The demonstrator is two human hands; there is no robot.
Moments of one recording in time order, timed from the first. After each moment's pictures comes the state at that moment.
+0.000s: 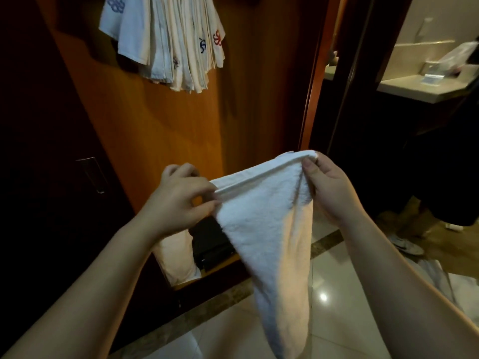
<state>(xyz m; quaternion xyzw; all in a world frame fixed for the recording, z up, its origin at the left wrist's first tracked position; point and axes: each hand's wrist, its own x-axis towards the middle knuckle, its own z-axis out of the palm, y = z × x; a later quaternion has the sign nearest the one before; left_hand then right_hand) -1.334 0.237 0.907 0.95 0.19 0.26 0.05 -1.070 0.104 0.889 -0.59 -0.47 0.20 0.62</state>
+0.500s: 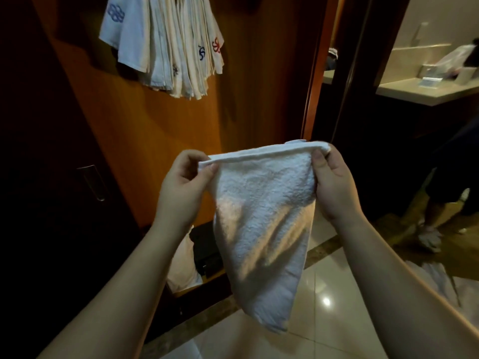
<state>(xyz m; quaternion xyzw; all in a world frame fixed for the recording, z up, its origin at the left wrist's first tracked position) -1.298 0.219 0.915 0.69 0.23 0.52 0.46 -1.081 0.108 0.910 -0.56 -0.45 0.12 0.68</state>
